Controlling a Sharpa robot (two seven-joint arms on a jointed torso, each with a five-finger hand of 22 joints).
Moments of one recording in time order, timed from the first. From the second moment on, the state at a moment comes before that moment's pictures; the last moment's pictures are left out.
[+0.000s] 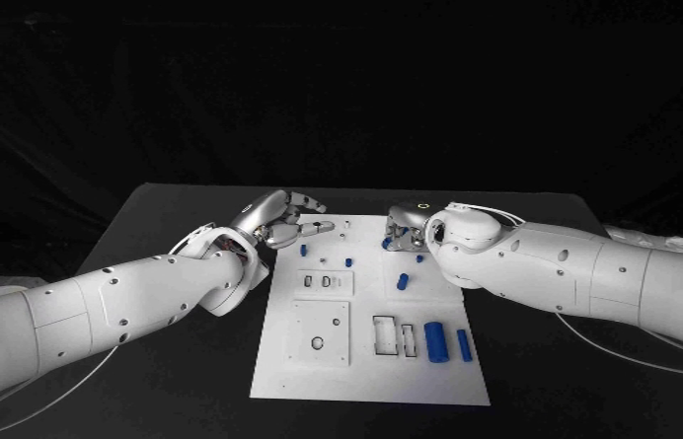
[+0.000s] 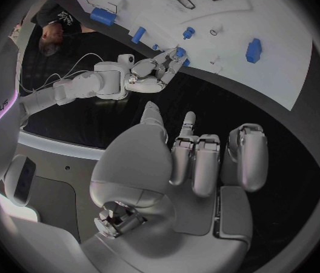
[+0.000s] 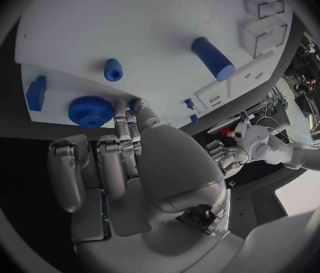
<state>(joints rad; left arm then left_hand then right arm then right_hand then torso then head) 1.22 -0.68 -0.21 1.32 -0.98 -0.63 0.29 1.29 0.10 -0.24 0.29 0.16 0.86 0.15 0.16 0.12 1.47 0.08 1.53 1.31 1.47 0.04 1.57 1.31 0.03 1.40 0.16 1.50 1.31 1.26 -0.58 -0.21 1.24 -1.54 -0.18 -0.31 1.47 0.10 -0.03 0.06 0.06 0.99 0.14 0.08 0.07 1.12 0.11 0.08 0.06 1.47 0.06 1.57 1.31 0.01 1.47 0.17 1.57 1.31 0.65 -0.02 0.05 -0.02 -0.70</state>
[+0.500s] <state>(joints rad) 1.22 -0.68 -0.21 1.32 -0.98 -0.63 0.30 1.29 0.10 -0.24 0.29 0.16 0.86 0.15 0.16 0.12 1.47 0.08 1.53 1.31 1.47 0.04 1.57 1.31 0.03 1.40 0.16 1.50 1.31 1.26 -0.58 -0.21 1.24 -1.54 -0.18 -0.30 1.46 0.09 -0.03 0.06 0.06 0.98 0.15 0.07 0.07 1.12 0.11 0.07 0.06 1.47 0.06 1.57 1.31 0.01 1.47 0.17 1.57 1.31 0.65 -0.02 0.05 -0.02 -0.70</state>
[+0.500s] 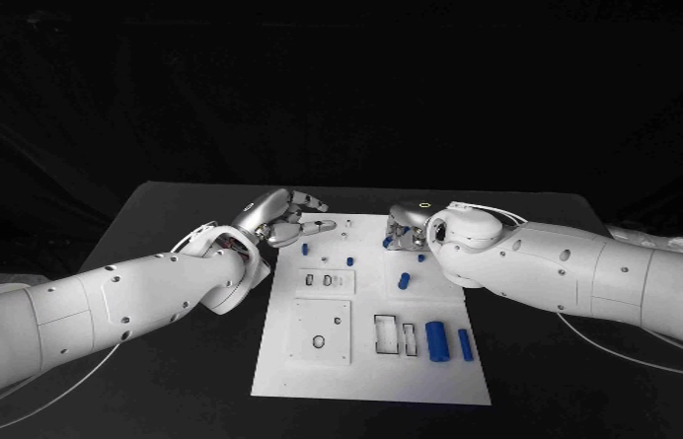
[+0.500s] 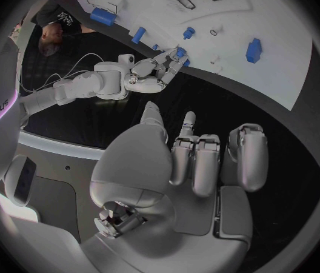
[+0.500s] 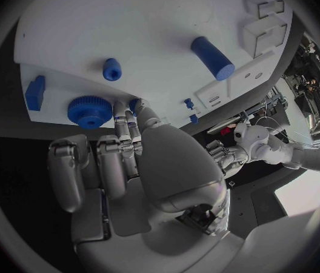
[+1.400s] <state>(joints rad) 1.22 -0.68 -0.21 1.32 -0.98 -0.63 0.30 1.29 0.10 -0.24 0.29 0.16 0.86 0.15 0.16 0.12 1.47 0.08 1.53 1.31 1.47 0.04 1.57 1.31 0.03 1.40 0.15 1.50 1.31 1.26 -0.58 -0.21 1.24 -1.53 -0.19 -0.29 1.47 0.13 0.04 0.09 0.06 1.03 0.10 0.08 0.07 1.17 0.07 0.07 0.06 1.46 0.01 1.57 1.31 0.01 1.47 0.12 1.57 1.31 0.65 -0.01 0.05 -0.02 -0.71</state>
